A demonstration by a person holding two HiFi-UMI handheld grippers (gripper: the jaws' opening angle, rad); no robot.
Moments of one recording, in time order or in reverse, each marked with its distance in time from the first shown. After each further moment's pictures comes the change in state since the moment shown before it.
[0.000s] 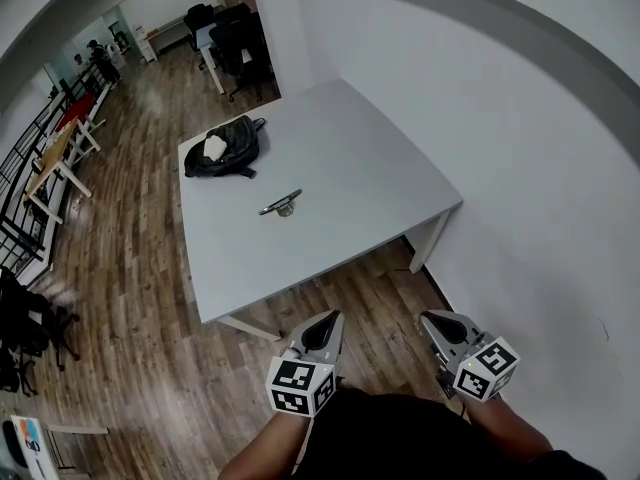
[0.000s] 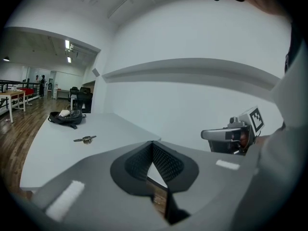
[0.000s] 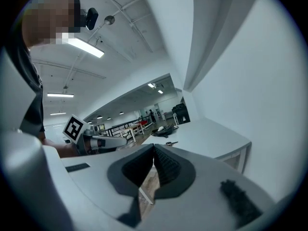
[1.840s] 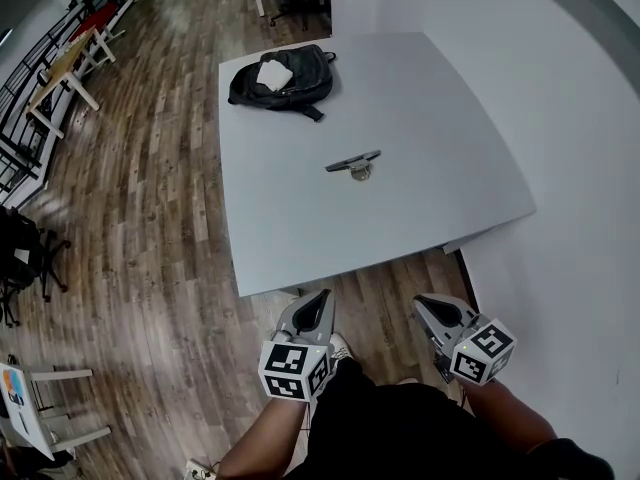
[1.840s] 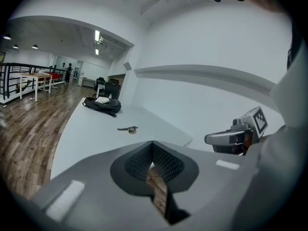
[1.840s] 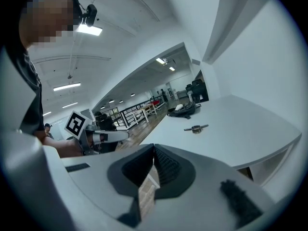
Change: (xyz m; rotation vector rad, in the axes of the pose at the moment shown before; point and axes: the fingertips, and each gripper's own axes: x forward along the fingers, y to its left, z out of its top) left arm -0.053 0.246 -0.050 -0.206 0.022 0.192; right arm 0.241 0.084 -0.055 0.001 0.266 0.170
